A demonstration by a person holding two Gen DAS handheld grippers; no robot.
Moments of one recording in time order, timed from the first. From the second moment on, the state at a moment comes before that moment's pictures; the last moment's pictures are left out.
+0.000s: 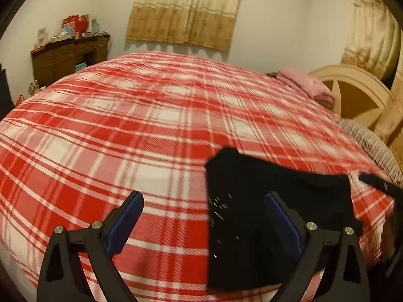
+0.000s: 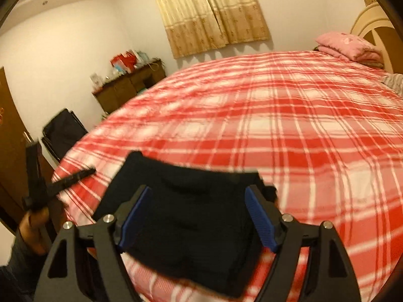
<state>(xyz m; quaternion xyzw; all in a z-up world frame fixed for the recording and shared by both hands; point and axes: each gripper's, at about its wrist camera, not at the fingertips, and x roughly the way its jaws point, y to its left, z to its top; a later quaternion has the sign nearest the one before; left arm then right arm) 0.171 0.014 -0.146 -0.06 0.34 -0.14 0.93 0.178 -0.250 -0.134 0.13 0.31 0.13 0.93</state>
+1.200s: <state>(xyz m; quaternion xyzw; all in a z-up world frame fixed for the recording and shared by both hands) 0.189 -0.010 -0.184 -0.05 0.37 -0.15 0.92 0.191 -0.297 -0.195 0.18 0.39 0.05 0.90</state>
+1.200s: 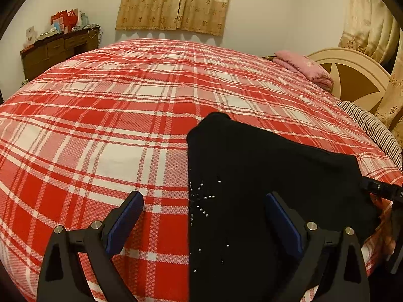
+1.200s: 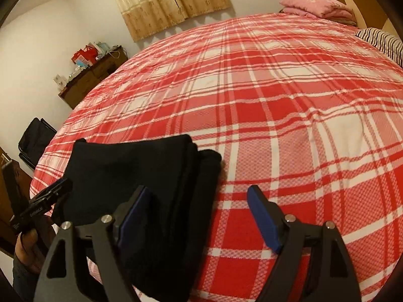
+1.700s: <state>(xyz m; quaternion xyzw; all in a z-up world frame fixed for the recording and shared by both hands) 0.195 -0.008 -0.189 -0.06 0.37 -0.18 0.91 0.186 -0.276 -0.200 0.11 0.40 0.08 0.91</state>
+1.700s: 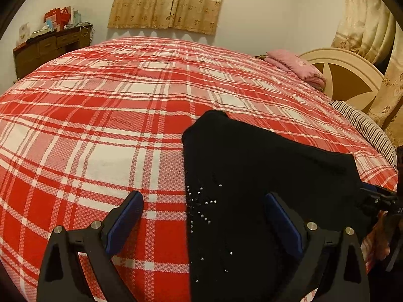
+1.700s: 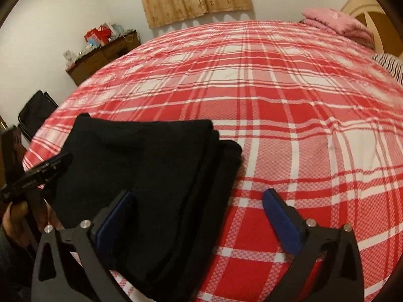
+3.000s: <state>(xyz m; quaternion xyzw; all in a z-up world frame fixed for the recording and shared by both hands) 0.193 0.087 -0.128 -0.18 0.28 -0.19 0.92 0.225 -0.210 -0.134 0.17 0.33 0.24 0.90</state>
